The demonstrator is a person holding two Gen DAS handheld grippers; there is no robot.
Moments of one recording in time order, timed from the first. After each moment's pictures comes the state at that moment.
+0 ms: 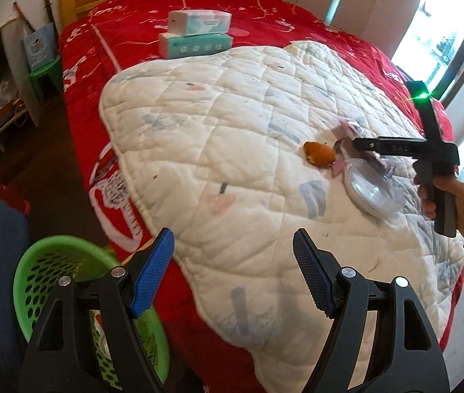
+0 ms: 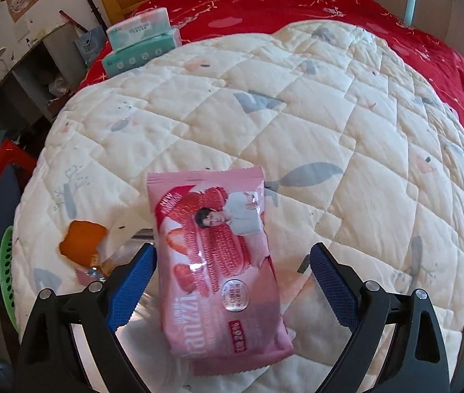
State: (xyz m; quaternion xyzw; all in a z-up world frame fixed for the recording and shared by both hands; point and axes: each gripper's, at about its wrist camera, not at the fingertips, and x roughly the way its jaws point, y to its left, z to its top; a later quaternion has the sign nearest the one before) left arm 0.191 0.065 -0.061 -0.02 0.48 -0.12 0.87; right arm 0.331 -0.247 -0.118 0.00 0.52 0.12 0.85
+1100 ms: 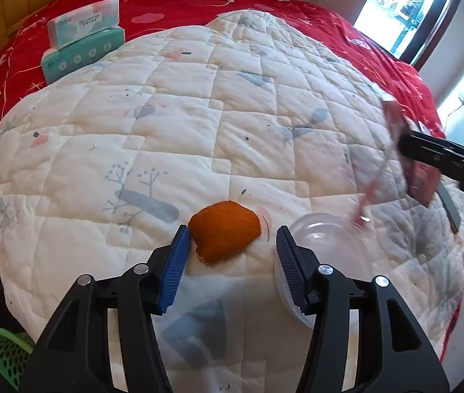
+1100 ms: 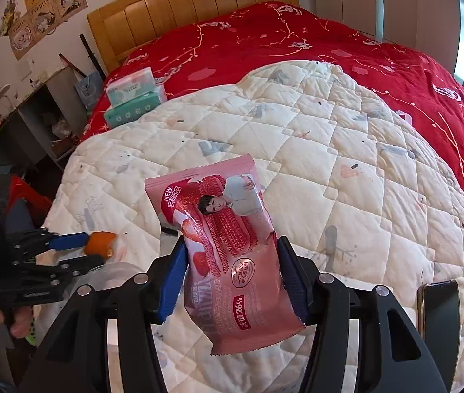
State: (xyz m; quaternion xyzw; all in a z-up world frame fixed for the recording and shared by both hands) left arm 0.299 -0.075 -0.104 0.02 0.51 -0.21 0.84; right arm 0.274 -0.314 -0.058 0.04 0.44 0.11 0.89
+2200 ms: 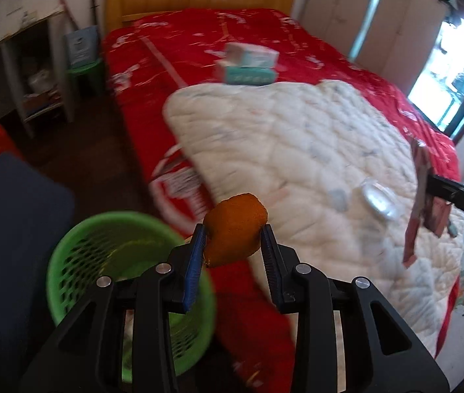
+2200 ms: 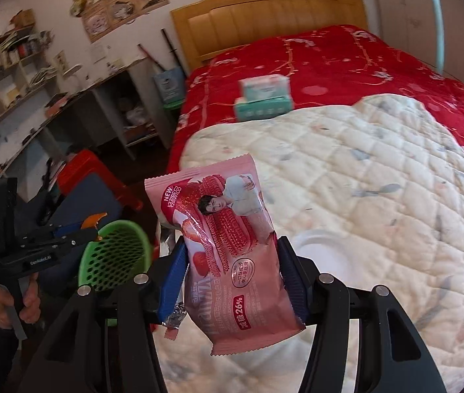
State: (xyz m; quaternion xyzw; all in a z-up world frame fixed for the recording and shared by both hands) left arm 0.122 0.163 -0.034 -0.07 0.43 -0.05 0.90; right arm 0.156 -0.140 -0.001 0.03 0.40 0.24 0.88
